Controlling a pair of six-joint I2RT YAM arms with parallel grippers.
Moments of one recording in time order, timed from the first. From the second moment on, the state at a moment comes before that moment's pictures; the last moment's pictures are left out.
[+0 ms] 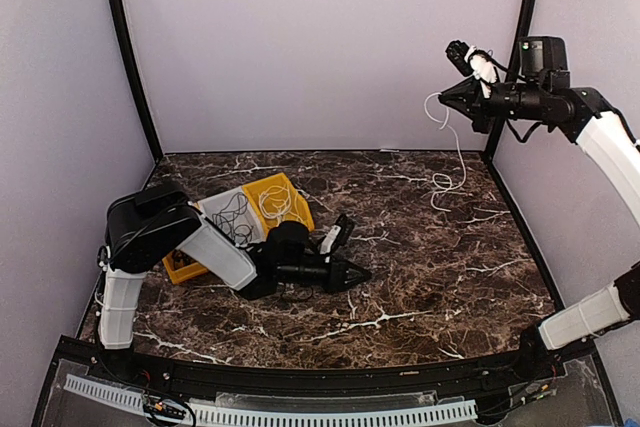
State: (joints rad) left arm -0.97 2.15 0.99 0.87 0.49 -0.58; right arm 0.31 1.31 1.56 -0.64 -0.48 -0.62
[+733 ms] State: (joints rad) left arm -0.99 1.82 0.91 0.82 0.17 -0.48; right arm 0.39 1.32 1.46 -0.63 -0.59 -0.62
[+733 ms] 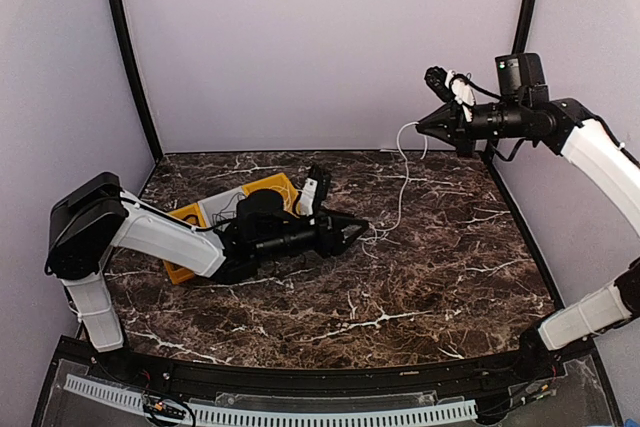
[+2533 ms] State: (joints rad) left arm -0.99 2.12 1.28 0.72 0.30 -0.33; right arm 0.46 1.32 1.45 -0.67 -0.61 -0.64
